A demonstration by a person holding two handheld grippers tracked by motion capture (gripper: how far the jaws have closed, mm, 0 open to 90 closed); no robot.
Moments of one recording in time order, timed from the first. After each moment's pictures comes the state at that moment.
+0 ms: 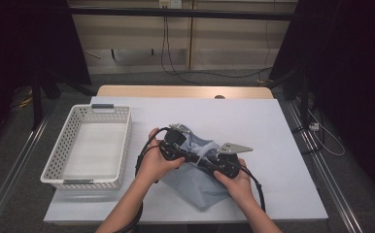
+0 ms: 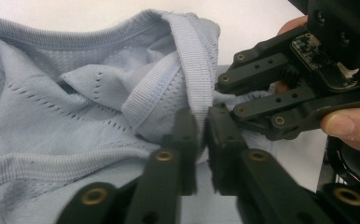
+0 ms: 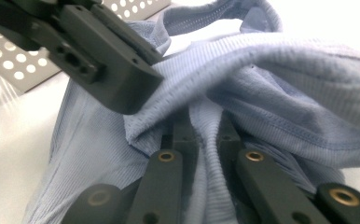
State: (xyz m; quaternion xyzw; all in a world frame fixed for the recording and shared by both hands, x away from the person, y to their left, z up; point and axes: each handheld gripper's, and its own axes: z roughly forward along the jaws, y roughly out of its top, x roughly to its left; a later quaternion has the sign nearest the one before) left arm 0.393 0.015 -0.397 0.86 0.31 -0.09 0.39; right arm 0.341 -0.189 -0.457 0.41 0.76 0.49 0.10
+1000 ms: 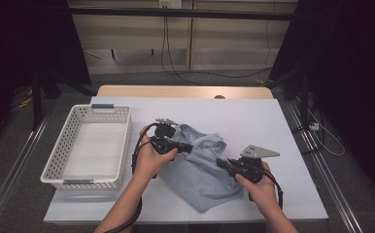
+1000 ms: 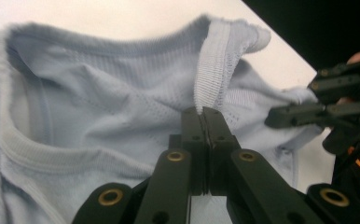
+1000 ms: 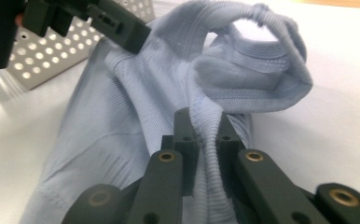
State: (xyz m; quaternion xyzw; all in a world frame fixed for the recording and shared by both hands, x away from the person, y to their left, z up) left arm 0.408 0.034 -0.399 0.82 0.36 -0.08 0.44; right arm 0.314 -0.240 -0.433 0.41 0.75 0.50 0.13
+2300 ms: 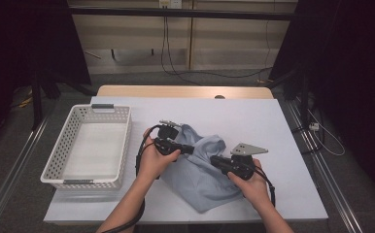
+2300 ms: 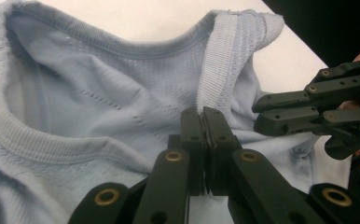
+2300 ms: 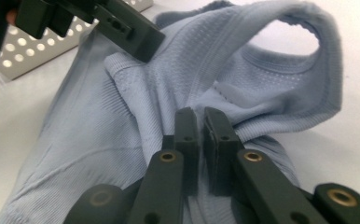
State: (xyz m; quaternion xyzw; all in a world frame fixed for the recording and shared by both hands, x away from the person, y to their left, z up) left arm 0.413 0.028 -0.411 0.82 0.38 -0.08 0.43; right arm 0.327 -0.222 -0.441 0.41 0.77 0.48 0.14
